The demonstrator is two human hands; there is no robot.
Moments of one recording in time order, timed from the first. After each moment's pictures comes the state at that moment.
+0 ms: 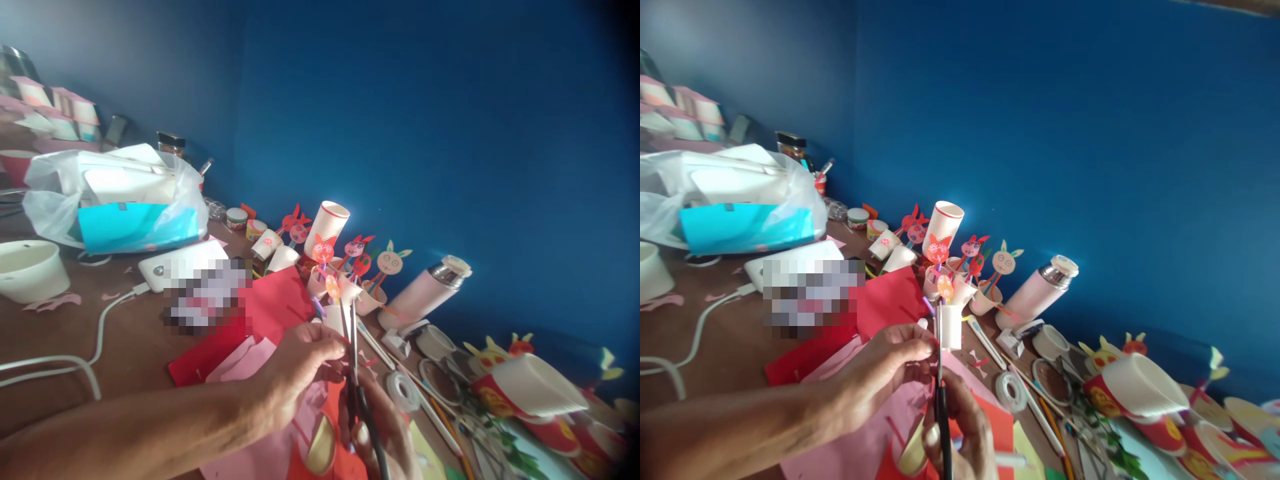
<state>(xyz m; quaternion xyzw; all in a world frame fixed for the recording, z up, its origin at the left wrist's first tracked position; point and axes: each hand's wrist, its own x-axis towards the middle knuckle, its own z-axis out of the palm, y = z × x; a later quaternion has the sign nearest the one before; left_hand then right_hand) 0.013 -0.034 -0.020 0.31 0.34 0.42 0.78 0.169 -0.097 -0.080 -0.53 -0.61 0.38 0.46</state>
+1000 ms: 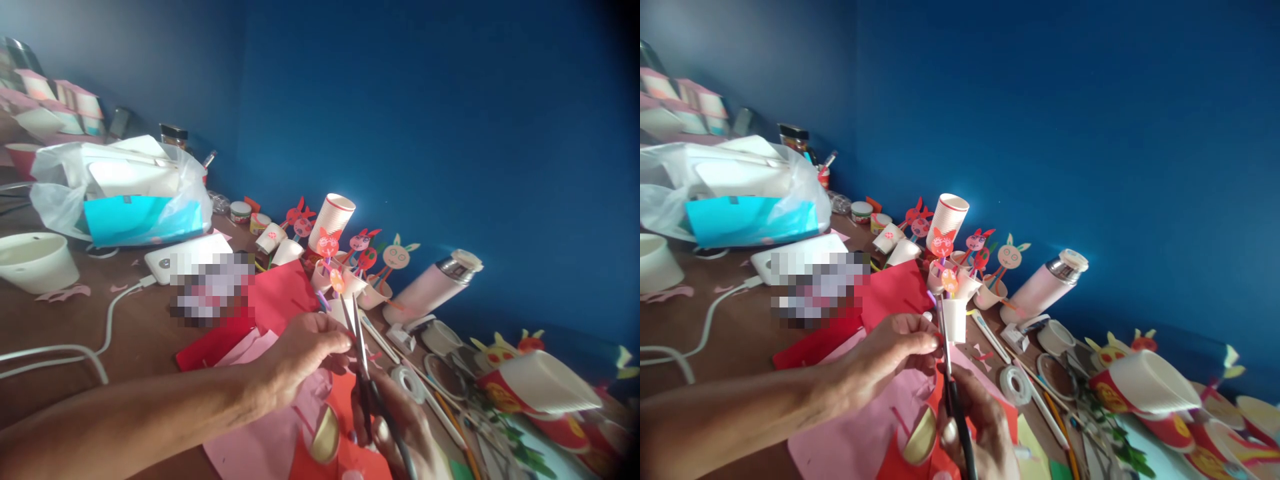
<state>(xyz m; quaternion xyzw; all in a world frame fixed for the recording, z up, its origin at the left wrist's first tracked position) 0.010 -0.027 -0.023 0.35 0.36 0.41 0.76 0.173 -0.099 -0.051 -0.52 -0.62 0.40 0.43</state>
